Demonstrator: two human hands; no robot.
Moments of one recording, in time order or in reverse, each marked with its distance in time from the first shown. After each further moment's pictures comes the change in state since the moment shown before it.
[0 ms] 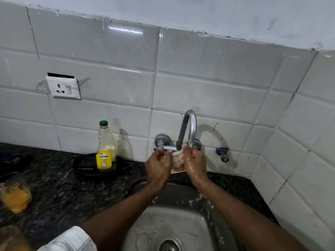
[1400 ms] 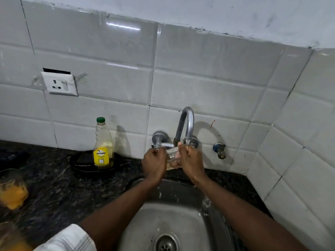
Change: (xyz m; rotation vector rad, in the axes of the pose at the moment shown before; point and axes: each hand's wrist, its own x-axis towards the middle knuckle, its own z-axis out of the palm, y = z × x) left_hand 0.005 0.008 0.005 0.061 0.028 -0.235; right_hand -0.007 -0.002 -0.008 0.053 -0.136 -0.098
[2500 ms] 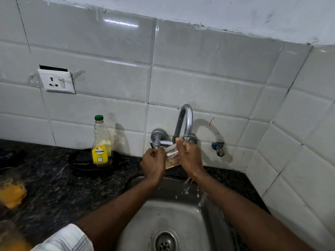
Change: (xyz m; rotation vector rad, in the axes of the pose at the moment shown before) left_hand -0.002 -0.013 0.005 -0.047 0.024 -0.032; right_hand 0.003 -0.001 0.001 -0.053 0.017 -0.026
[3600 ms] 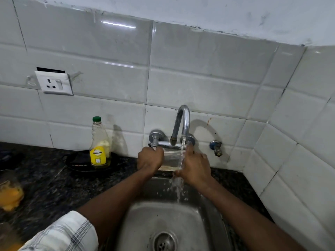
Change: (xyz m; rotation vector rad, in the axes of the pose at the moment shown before) left_hand 0.035 0.003 0.004 0.469 -0.123 -0.061; right_hand -0.014 0.013 -0.023 -0.953 -0.233 -0.065
